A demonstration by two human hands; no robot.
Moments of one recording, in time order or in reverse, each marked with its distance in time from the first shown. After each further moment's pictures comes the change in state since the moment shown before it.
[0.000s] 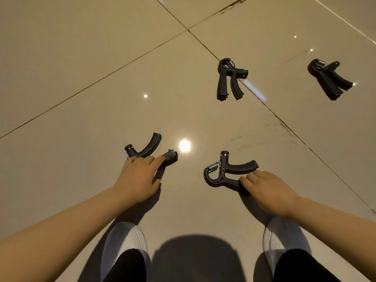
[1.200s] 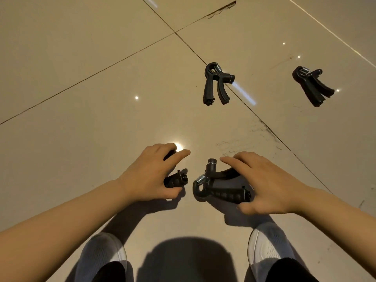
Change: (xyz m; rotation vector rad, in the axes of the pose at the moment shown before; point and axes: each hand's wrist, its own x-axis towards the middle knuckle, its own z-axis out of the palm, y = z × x) left_hand 0.034 0.048 -0.030 -0.141 0.173 0.348; right_hand -0.005 0.020 -0.090 0.390 -0.088 0.050
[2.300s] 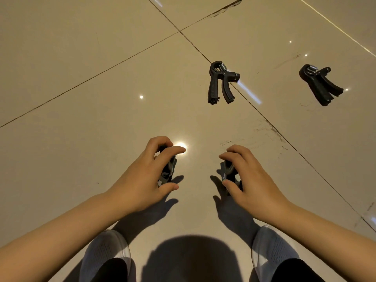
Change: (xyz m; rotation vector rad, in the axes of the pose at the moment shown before) left_hand -0.028 0.015 -0.026 -0.308 0.104 -0.164; right_hand 0.015 -0.037 0.030 0.385 0.431 0.156
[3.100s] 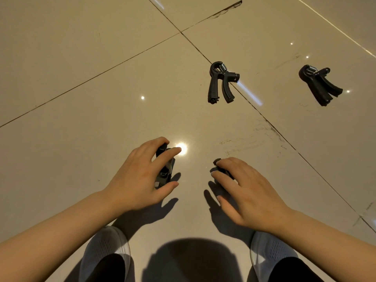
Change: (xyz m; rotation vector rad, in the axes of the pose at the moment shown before) left_hand -0.005 -0.004 0.001 0.262 0.038 0.055; right_hand -0.014 0.005 0.004 -0.362 -0.059 -0.361
